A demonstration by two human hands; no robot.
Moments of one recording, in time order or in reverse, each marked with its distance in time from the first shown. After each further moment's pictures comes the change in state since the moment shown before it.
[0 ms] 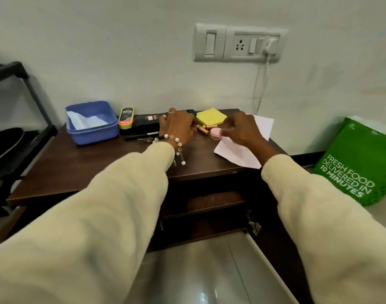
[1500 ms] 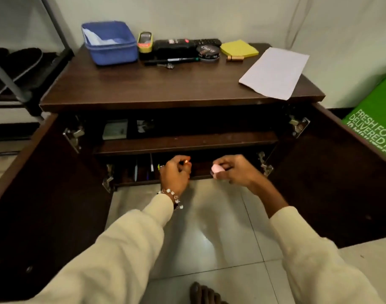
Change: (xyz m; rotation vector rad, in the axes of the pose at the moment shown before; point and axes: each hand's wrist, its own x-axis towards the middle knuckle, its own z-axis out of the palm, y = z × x) left_hand -0.254 -0.033 0.152 -0.902 0.047 -0.622; right_hand -0.204 0.046 0.141 0.577 -0.553 0.197
